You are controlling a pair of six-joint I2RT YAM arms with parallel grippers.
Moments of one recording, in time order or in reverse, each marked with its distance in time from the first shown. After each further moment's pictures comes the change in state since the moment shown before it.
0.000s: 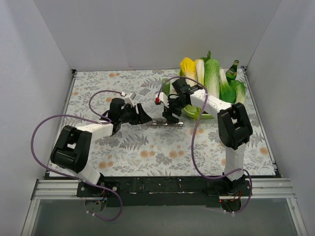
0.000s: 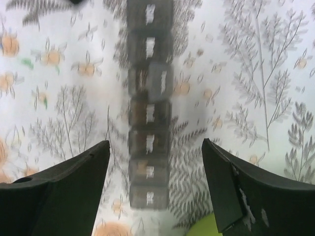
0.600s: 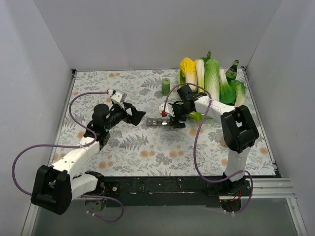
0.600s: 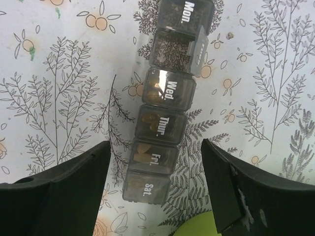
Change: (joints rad) left arm 0.010 -0.468 -0.135 0.061 -0.126 0.383; right arm -0.045 -0.121 -0.250 0.096 -0.004 -0.334
